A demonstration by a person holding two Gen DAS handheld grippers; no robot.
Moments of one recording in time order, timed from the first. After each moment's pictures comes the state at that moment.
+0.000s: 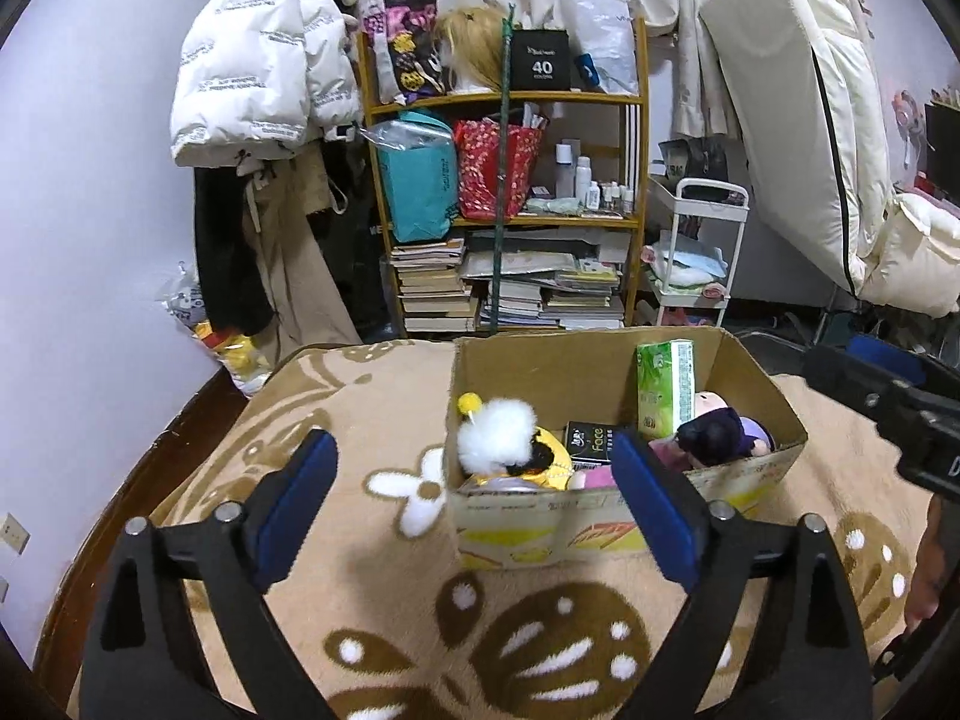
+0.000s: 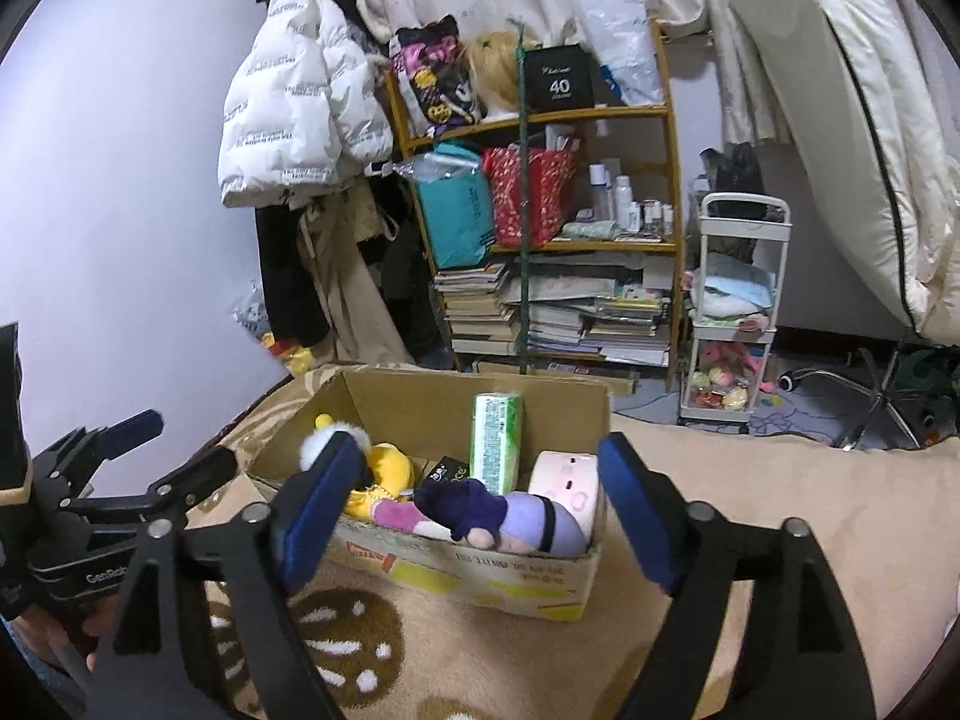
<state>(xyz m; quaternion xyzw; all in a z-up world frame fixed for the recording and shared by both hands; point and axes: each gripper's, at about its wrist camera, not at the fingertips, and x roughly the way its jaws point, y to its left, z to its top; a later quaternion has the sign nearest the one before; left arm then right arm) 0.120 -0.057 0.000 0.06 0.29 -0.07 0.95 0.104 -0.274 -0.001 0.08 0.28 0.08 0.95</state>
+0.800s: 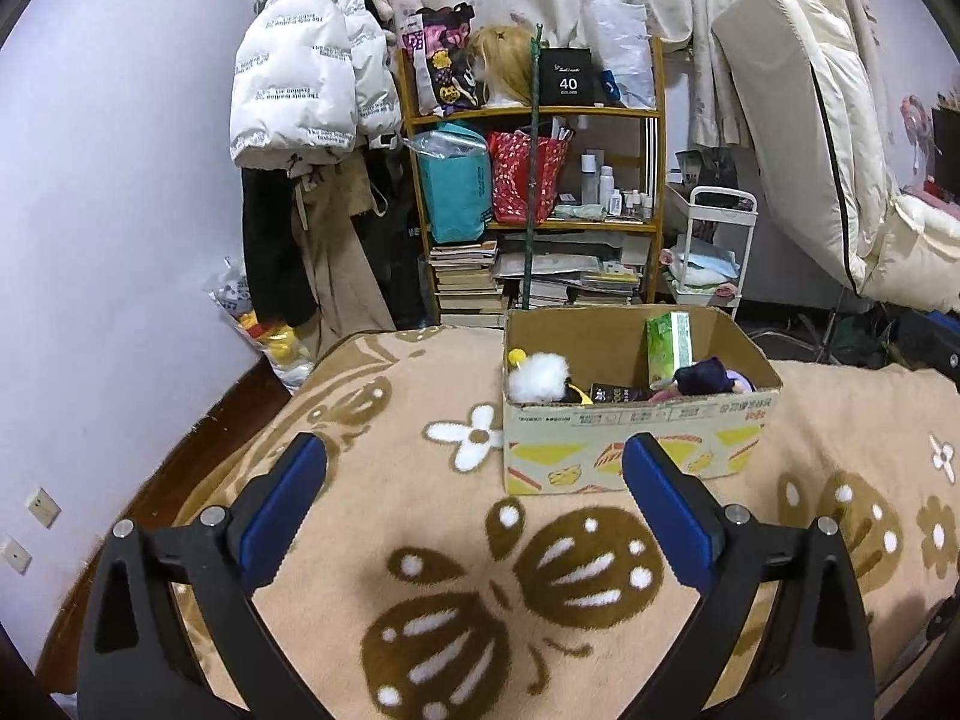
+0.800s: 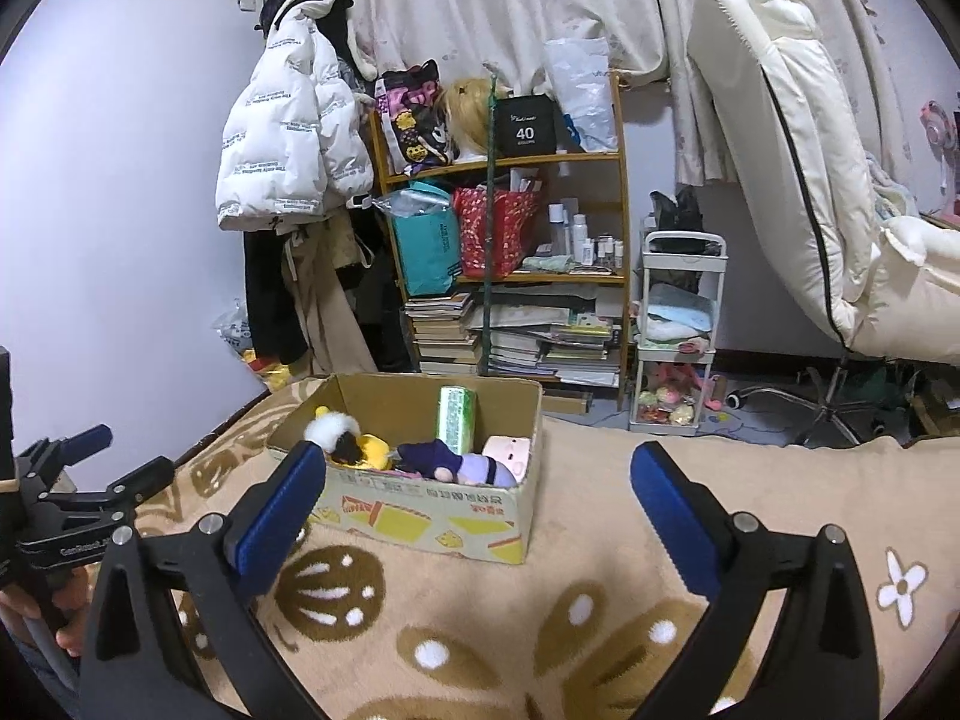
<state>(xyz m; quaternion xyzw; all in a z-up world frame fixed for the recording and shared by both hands) 0.039 -0.024 0.021 0.07 0.28 -0.03 0.96 0.015 -0.296 0.036 0.06 0.25 0.04 0.97</state>
